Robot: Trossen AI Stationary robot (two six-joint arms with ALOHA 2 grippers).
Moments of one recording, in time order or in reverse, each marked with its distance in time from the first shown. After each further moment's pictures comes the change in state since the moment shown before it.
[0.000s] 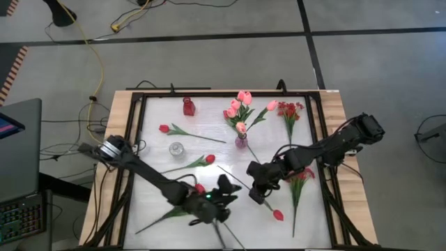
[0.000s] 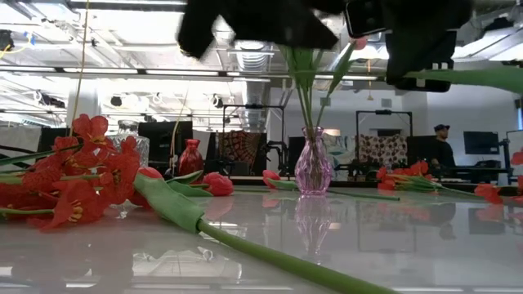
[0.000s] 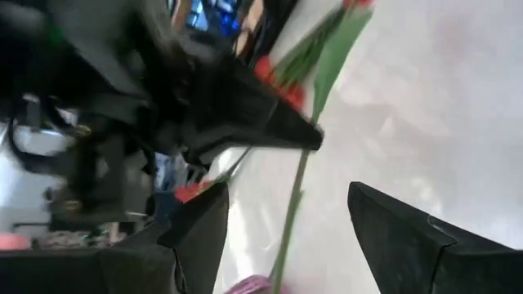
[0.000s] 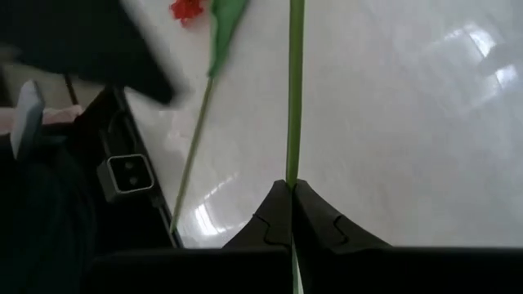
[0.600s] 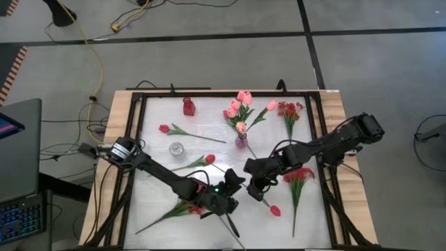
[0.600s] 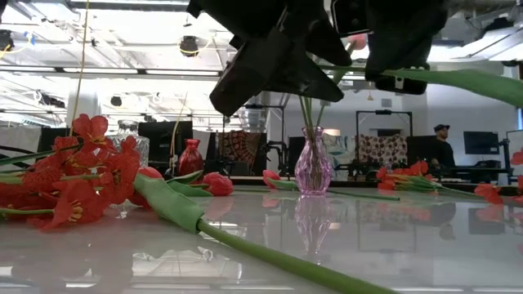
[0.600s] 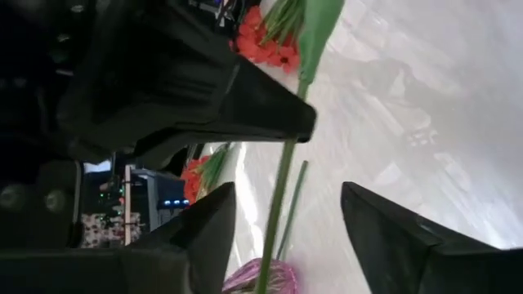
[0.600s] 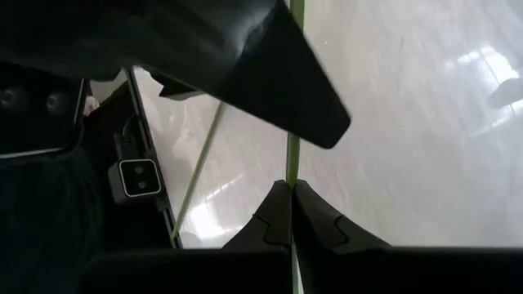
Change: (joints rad) left arm 0.080 0.085 0.025 -0.007 -0.011 0.063; right arm -0.053 0.000 0.000 0.043 -0.052 -0.111
